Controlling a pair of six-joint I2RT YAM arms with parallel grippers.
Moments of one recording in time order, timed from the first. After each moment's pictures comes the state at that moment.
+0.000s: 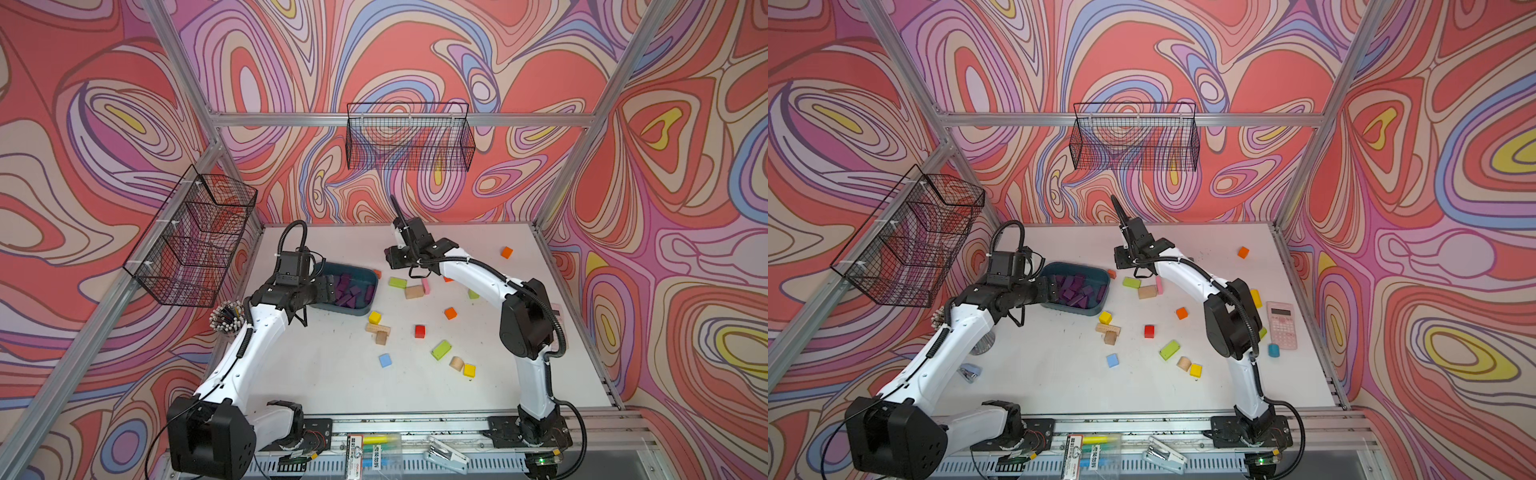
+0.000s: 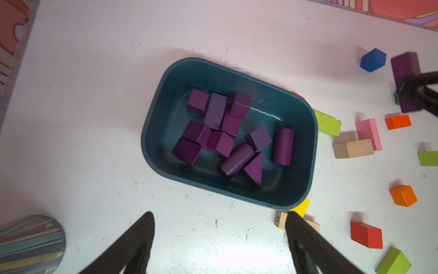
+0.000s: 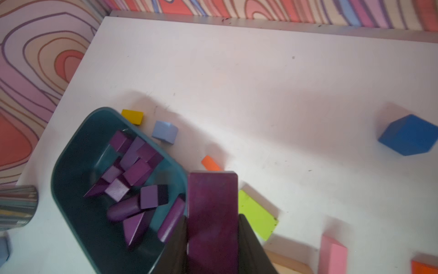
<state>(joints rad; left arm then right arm) -0.12 1.21 1.02 -0.68 -0.01 -0.30 0.64 2.08 1.83 -0.51 -0.05 0.32</state>
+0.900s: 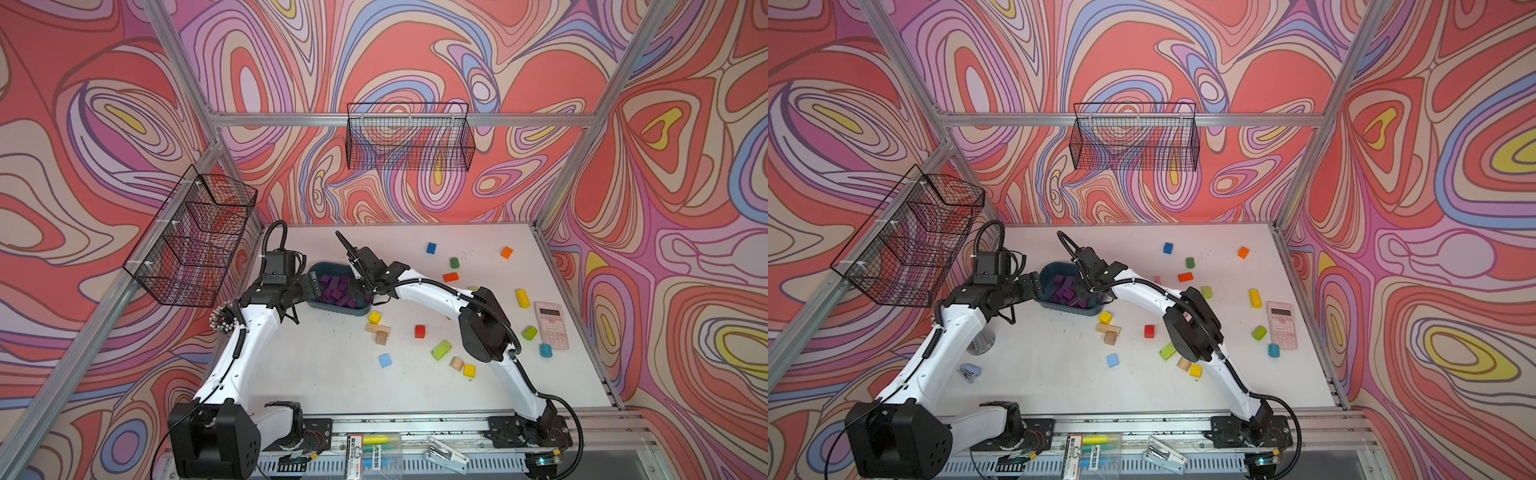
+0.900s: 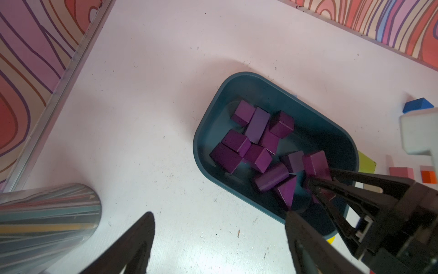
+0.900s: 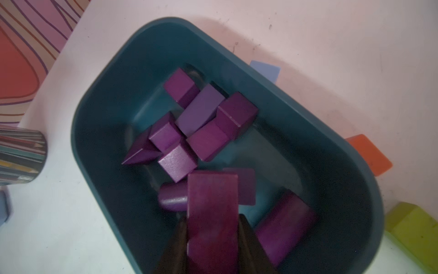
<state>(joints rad) -0.02 1.20 1.02 -0.69 -0.06 -0.37 0.85 2.34 2.03 -0.56 -0.01 0.35</state>
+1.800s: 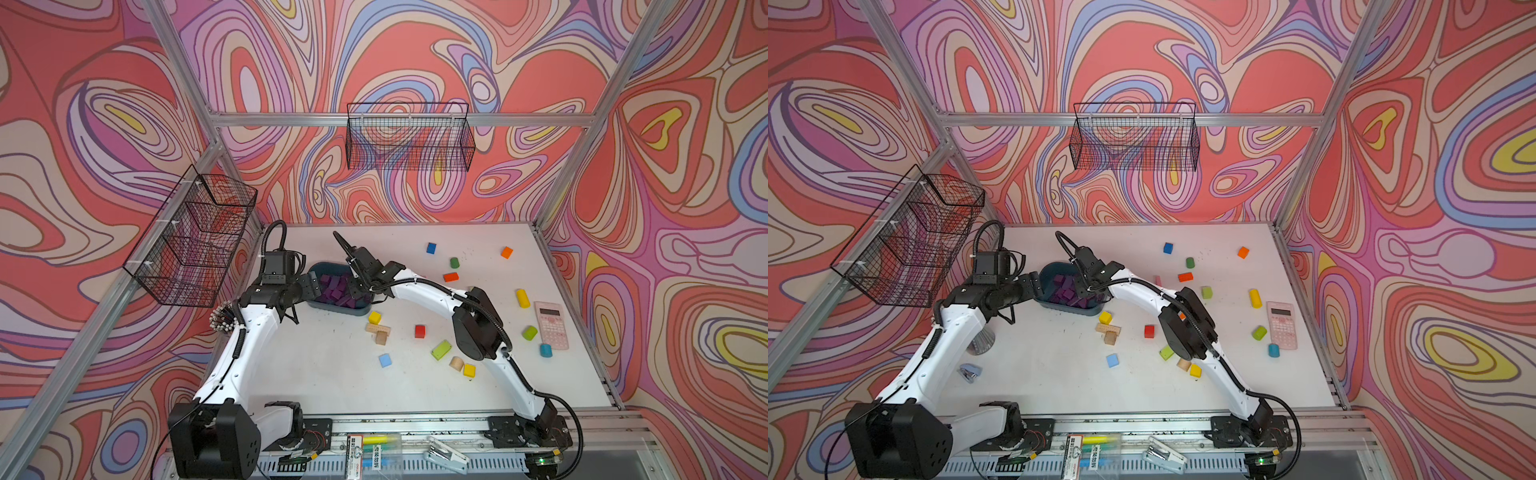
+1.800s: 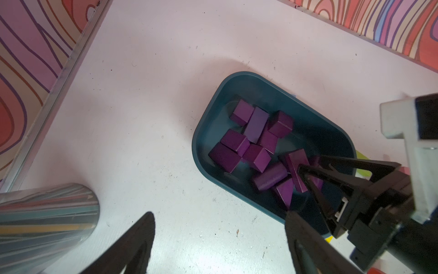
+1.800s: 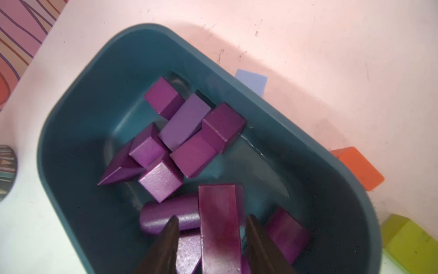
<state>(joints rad) -0.02 1.20 1.02 -0.69 -0.05 -0.37 0.85 2.40 2.12 -0.58 0.04 0.36</state>
